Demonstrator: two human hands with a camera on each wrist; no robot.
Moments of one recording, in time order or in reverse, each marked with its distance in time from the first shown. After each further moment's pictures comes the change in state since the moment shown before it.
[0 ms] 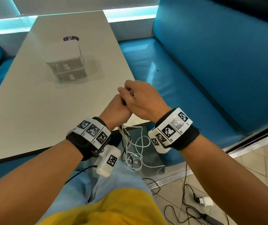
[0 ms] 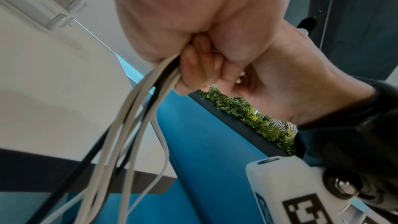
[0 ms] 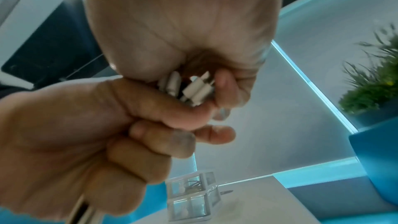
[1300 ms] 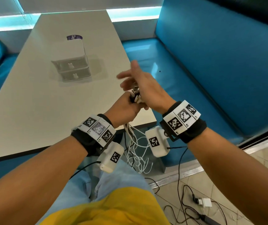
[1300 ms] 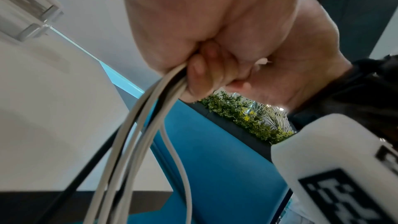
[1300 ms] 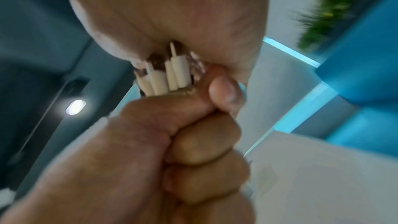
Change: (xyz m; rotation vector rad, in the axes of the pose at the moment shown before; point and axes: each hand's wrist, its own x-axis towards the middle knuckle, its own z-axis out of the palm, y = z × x) left_hand 0.005 -0.002 -0.002 -0.244 -0.076 0.031; right_hand 0.013 -0.011 -0.018 0.657 -0.095 0.127
